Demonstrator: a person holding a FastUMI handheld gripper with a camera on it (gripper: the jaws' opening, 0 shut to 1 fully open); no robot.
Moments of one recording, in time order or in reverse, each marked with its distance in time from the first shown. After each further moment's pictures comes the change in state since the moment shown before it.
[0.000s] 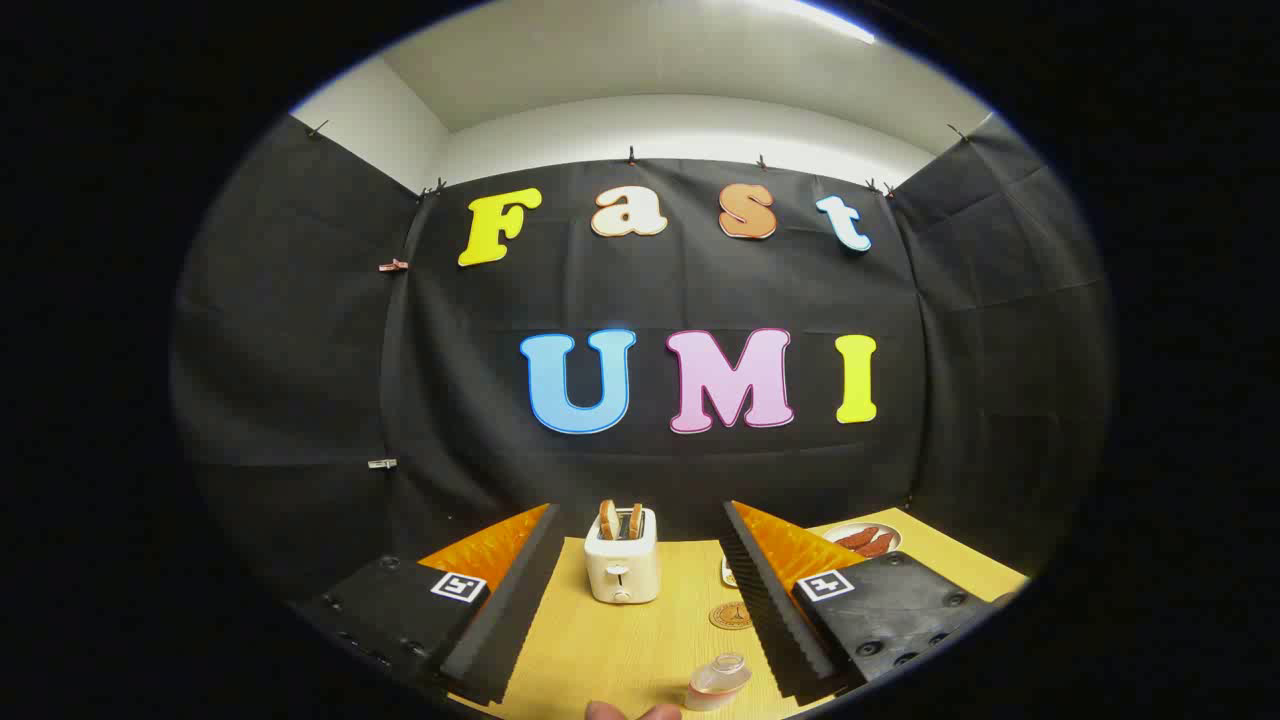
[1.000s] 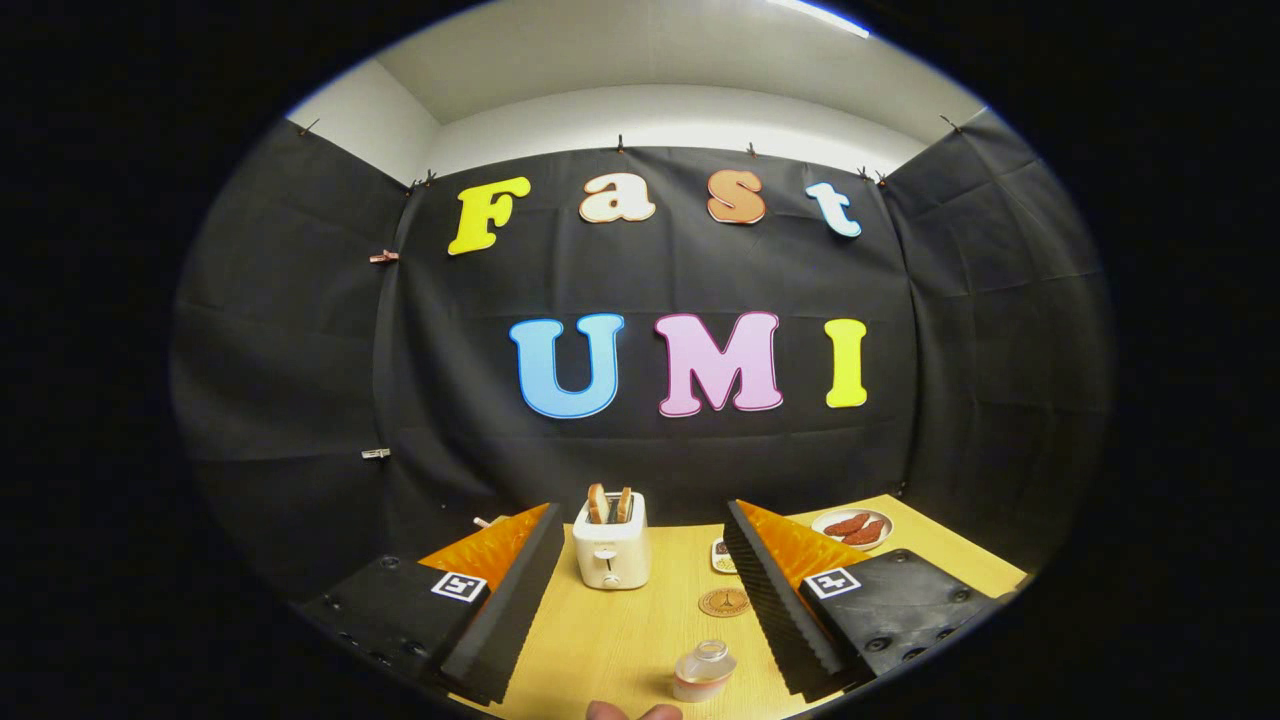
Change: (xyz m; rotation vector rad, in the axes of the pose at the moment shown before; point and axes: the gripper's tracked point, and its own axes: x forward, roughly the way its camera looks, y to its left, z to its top) arm -0.008 -0.021 -0.009 -0.013 0.005 -0.032
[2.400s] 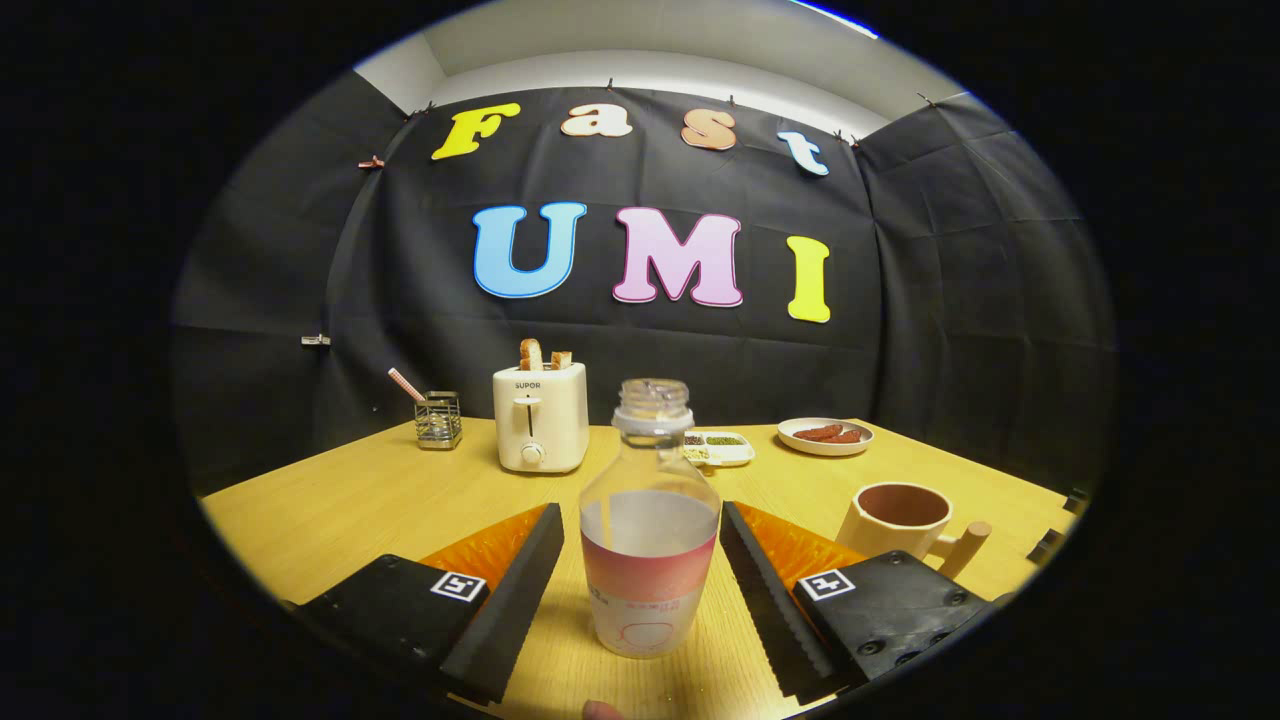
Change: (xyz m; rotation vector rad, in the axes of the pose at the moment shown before) arm 0.005 -0.053 -0.274 -0.059 0.131 -0.086
